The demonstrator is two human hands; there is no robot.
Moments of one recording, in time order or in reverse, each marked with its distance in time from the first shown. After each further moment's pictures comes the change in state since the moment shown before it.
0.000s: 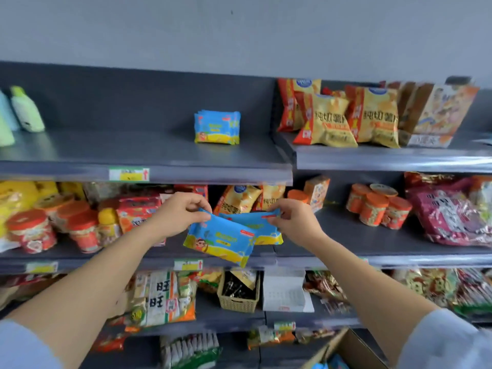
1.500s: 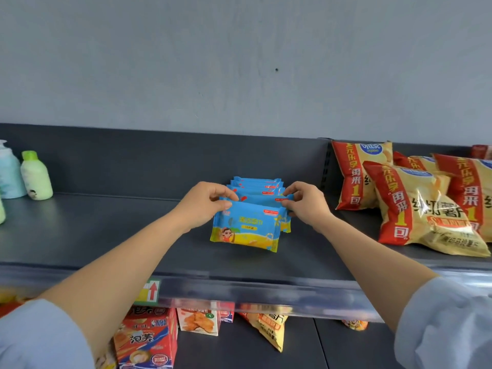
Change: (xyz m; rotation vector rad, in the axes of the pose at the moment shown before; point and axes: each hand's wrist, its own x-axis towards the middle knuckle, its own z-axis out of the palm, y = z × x) left_hand 0.232 0.002 -0.126 0.045 0.197 0.086; right_hand 0.323 -0.048 0.026 0.106 0.099 0.045
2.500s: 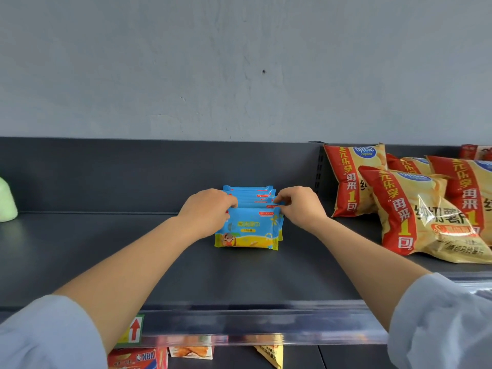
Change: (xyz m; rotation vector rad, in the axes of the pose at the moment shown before) left_hand 0.050 0.003 0.016 0.921 -0.074 0.262; right_hand 0.028 0.002 -0.001 -0.365 0.014 -0.156
